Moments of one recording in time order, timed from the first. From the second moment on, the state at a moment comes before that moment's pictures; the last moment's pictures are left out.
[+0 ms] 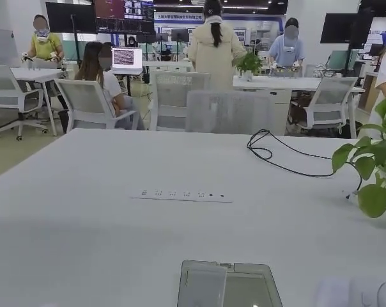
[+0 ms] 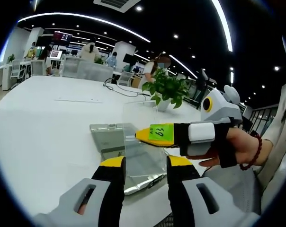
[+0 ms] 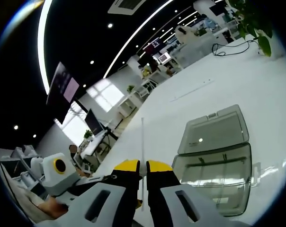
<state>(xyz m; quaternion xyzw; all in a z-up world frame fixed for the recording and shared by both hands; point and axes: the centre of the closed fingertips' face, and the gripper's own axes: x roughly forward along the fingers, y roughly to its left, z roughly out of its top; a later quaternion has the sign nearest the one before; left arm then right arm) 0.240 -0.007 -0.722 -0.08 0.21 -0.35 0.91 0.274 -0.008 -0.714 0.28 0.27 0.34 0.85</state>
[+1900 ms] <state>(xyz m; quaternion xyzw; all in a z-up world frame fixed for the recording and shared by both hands) 0.243 -0.008 -0.743 0.04 0.17 -0.39 0.90 0.278 -0.095 -0.788 0.19 0.58 0.17 0.78</state>
